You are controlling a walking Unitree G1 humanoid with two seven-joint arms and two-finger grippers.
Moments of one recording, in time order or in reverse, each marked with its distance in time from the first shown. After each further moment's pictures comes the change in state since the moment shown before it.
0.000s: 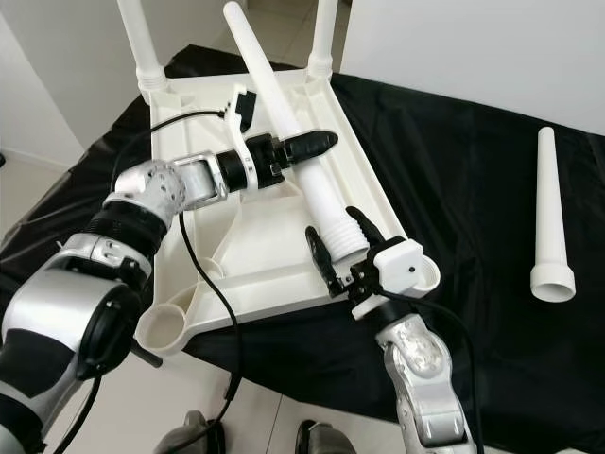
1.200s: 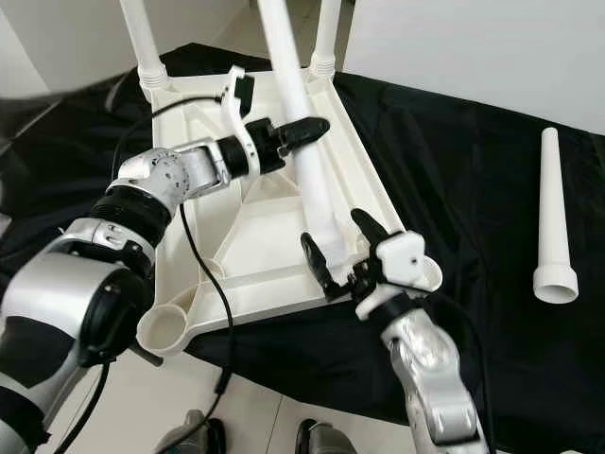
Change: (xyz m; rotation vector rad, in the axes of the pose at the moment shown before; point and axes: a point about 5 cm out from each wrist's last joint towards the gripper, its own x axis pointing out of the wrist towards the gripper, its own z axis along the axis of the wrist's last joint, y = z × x) left arm 0.020 -0.028 0.020 0.233 -0.062 -0.065; right arm 0.016 -0.011 0.001 0.051 0.152 0.021
